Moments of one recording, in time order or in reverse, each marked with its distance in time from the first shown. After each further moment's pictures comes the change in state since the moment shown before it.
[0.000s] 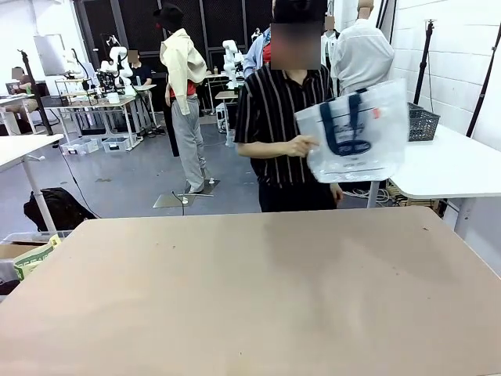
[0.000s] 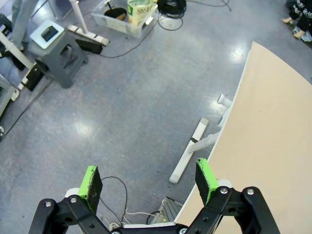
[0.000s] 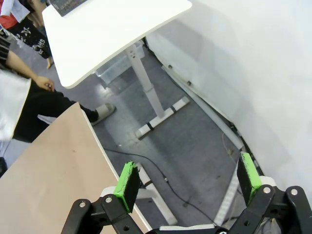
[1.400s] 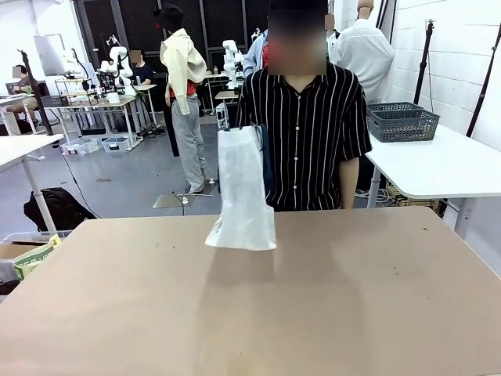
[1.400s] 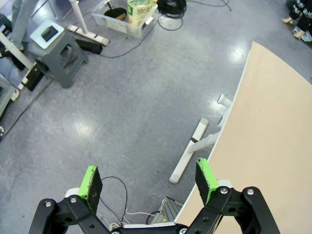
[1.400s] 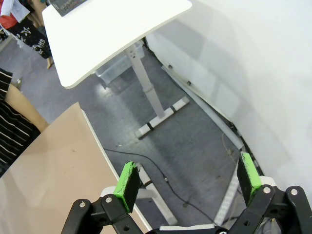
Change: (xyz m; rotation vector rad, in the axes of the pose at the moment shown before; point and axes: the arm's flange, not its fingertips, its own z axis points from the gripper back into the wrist) left arm 0.000 0.000 0.000 0.000 0.000 0.000; right arm 0.000 0.000 0.000 0.000 0.000 0.000
